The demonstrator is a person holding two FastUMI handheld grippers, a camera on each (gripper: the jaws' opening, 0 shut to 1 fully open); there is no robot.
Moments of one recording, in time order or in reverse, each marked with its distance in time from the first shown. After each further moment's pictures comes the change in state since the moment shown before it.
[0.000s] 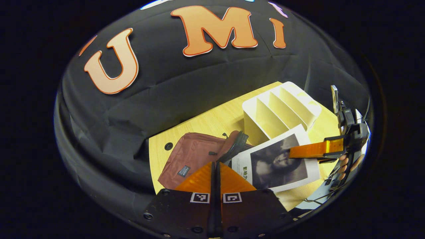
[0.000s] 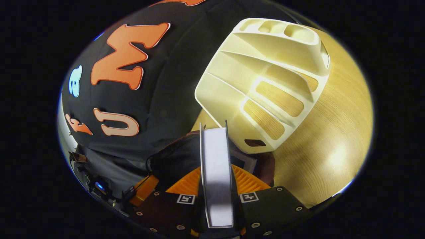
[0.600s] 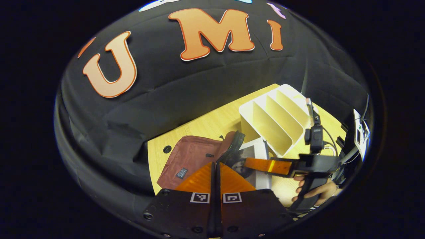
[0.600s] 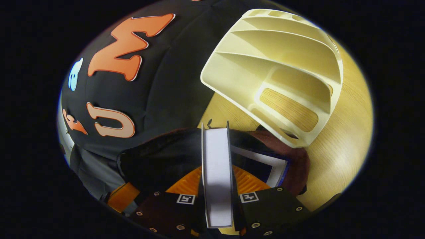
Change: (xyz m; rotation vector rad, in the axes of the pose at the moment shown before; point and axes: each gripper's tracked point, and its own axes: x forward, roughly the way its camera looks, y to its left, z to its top) left arm -0.011 -0.006 0.010 0.015 -0.031 -0.035; right arm 0.094 0.028 -0.034 0.014 -0.064 0.008
